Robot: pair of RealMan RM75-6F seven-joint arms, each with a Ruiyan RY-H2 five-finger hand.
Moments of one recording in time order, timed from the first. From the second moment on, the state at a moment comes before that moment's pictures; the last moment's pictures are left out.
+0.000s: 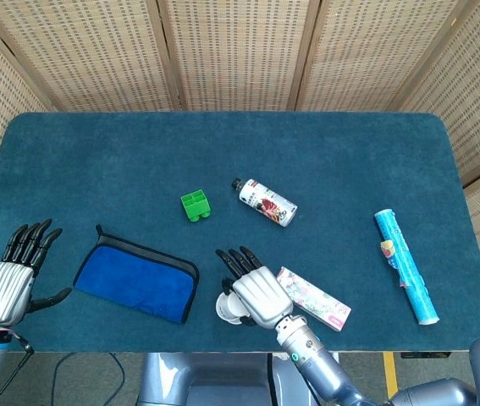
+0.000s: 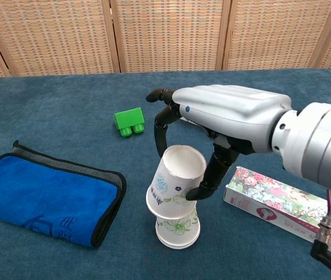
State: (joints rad) left arm -0.17 -1.20 -0.02 -1.62 1.66 1.55 0.02; right arm 0.74 -1.59 0.10 -2.10 -1.03 1.23 -0.82
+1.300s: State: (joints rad) left arm -0.14 -1.23 -0.01 -1.60 1.57 1.49 0.13; right arm 0.40 -1.25 -0.07 -1.81 -1.31 1.44 -0.36
